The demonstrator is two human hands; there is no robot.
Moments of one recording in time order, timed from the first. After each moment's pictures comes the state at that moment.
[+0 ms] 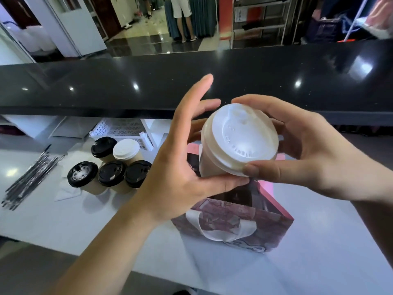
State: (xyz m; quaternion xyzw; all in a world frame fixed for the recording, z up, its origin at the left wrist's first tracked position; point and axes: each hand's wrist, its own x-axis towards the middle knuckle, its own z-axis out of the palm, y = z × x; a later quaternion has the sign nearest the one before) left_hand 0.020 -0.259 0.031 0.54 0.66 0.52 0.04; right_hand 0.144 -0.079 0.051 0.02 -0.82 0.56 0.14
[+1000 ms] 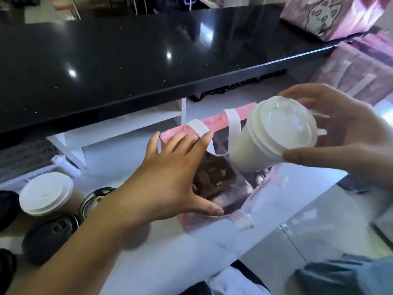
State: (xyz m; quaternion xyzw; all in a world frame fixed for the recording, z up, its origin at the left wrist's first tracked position) left_hand -0.115 -0.275 -0.024 0.77 0.62 0.05 0.14; right_hand 0.148 -0.195 0.043 -0.37 -0.76 0.46 0.28
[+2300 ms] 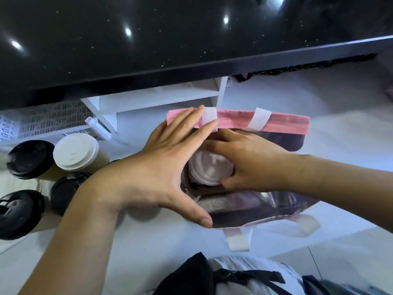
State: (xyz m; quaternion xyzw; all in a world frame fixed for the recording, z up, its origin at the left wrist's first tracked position) left_hand -0.135 -0.273 -0.019 0.68 0.66 0.04 0.33; right_hand 0.027 -0.143 -0.059 -0.16 -0.97 0.15 -0.11
